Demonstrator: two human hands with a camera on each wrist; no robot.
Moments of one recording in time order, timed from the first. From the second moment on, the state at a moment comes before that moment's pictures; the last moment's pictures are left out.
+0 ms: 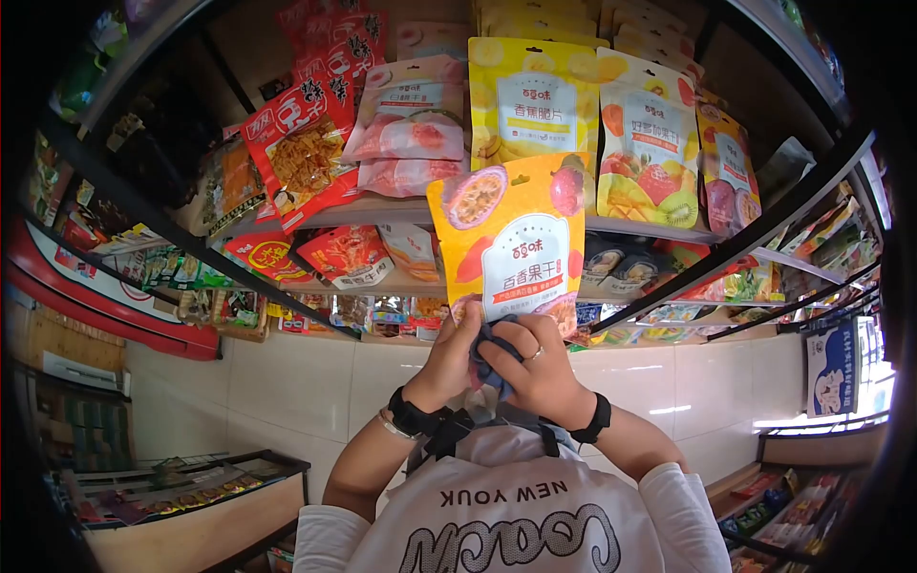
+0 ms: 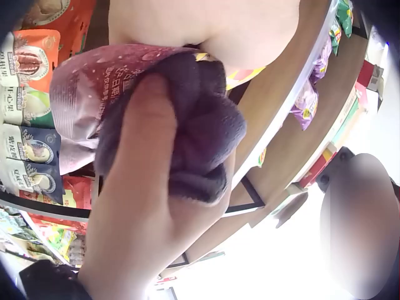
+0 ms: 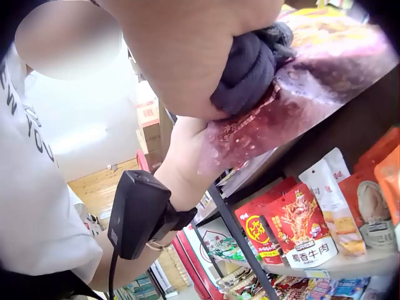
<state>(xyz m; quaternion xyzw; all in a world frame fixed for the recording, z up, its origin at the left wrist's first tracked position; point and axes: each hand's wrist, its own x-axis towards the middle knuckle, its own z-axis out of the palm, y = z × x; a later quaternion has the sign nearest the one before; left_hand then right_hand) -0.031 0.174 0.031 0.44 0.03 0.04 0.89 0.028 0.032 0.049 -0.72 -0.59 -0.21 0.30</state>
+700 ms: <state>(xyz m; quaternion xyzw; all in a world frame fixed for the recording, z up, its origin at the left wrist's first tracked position) -0.040 0.200 0.016 0.41 0.02 0.11 0.91 0.096 -0.016 0.042 -0.79 -0.35 -0.19 0.46</state>
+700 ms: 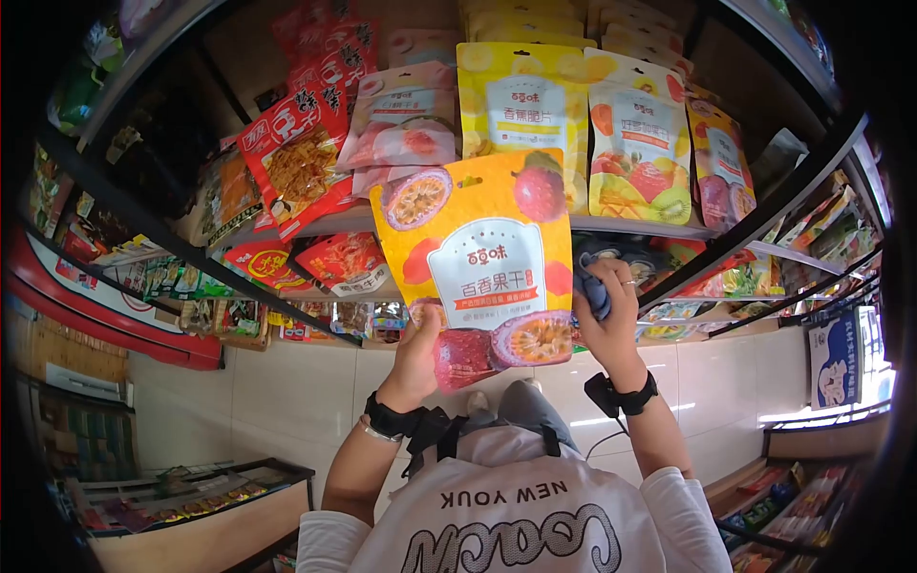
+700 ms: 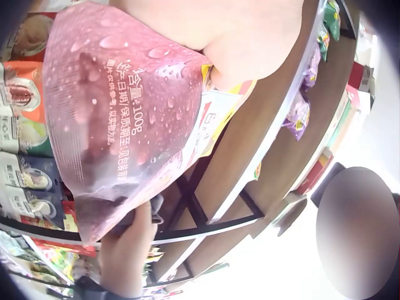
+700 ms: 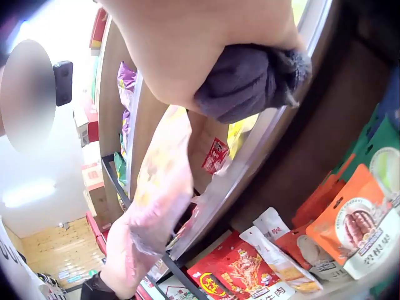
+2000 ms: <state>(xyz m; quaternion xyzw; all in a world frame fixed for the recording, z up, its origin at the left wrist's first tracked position) -0.048 0.186 -0.008 0.48 0.04 0.02 0.88 0.026 0.038 0.037 -0.66 -0.66 -0.15 0.33</state>
